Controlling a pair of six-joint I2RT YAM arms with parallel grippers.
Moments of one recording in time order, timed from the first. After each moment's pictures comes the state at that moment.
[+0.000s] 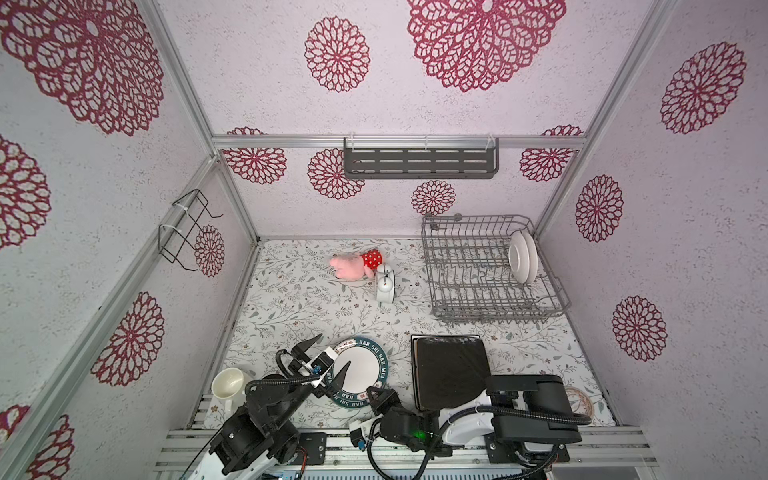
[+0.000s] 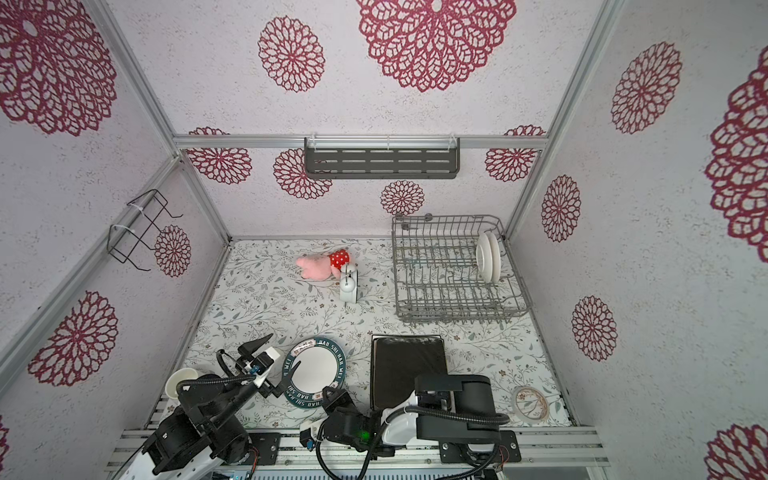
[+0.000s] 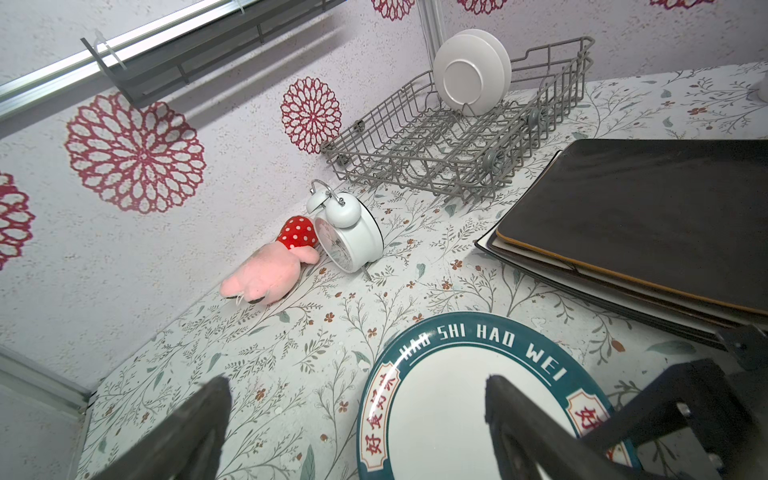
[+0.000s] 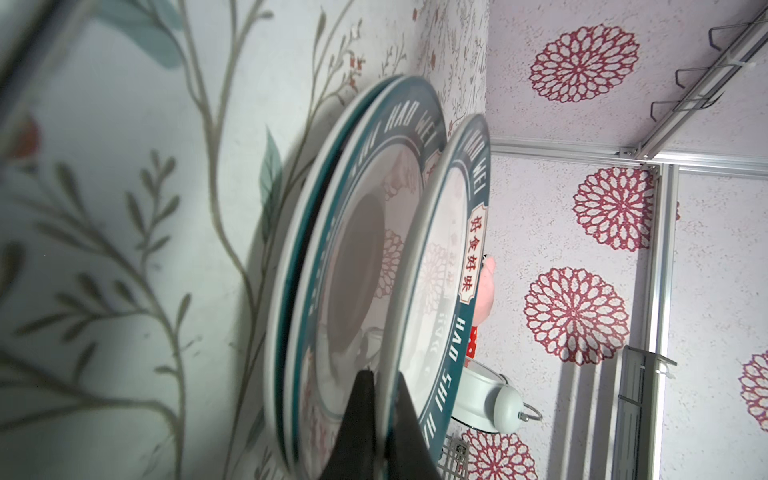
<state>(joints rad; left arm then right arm) -0.74 0.06 0.31 -0.44 -0.16 0.38 1.58 1.82 0.64 0.62 0.74 -1.12</state>
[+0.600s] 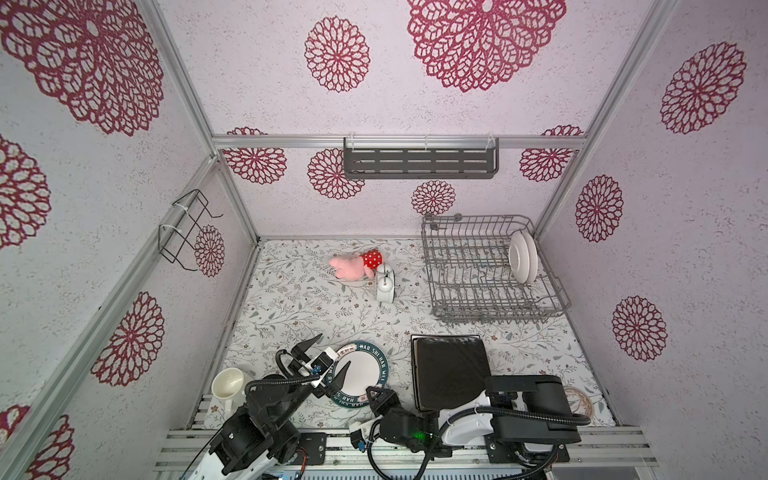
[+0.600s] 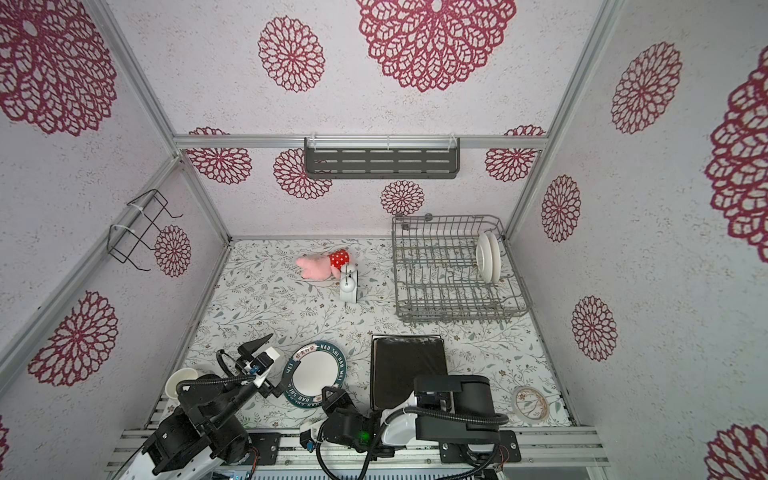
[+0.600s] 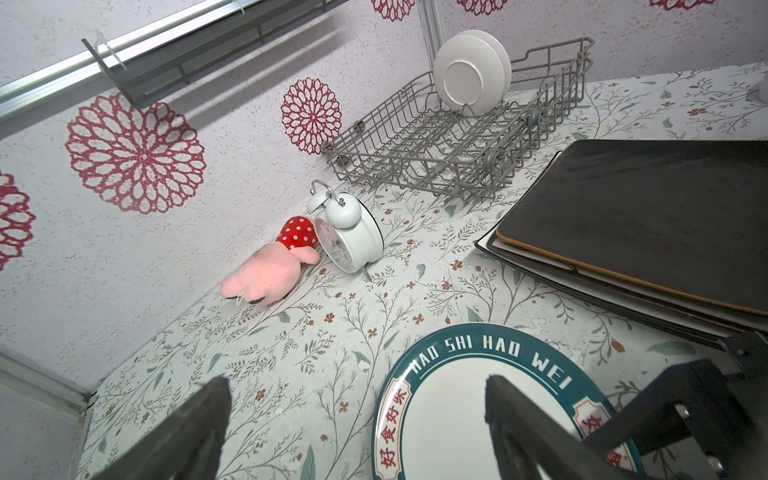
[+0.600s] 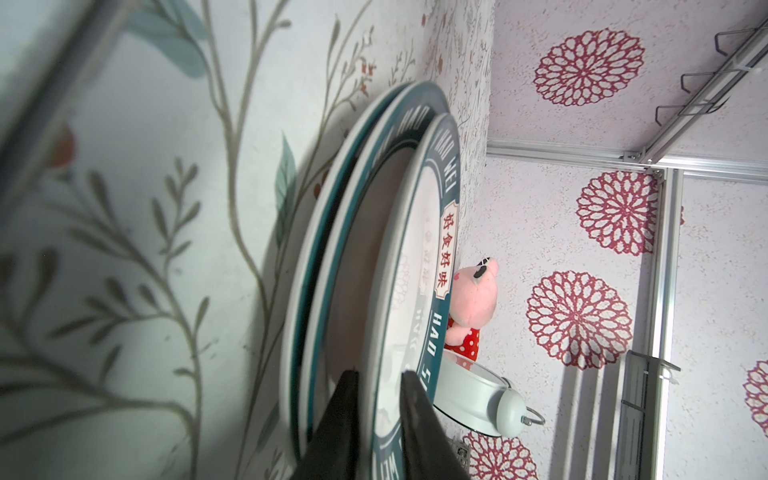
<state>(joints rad) -0.74 0.06 0.31 -0.44 -0.16 0.38 1.59 1.82 0.64 0.61 0.73 -1.11</state>
